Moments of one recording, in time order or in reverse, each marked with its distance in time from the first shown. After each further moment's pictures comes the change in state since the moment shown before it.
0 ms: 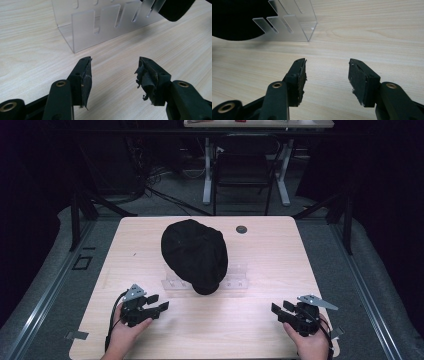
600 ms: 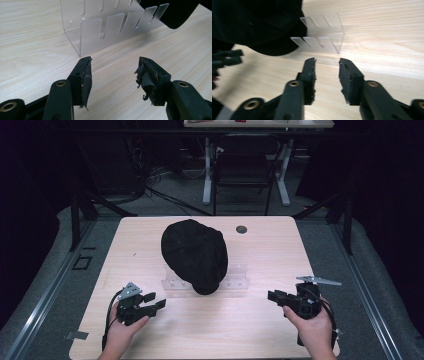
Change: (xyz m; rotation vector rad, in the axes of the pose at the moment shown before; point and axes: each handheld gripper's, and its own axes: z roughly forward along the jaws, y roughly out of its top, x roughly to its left) left arm 0.007 0.004 -0.009 -0.013 0.022 -0.028; right arm 0.029 0.062 -0.023 0.101 0.117 0.087
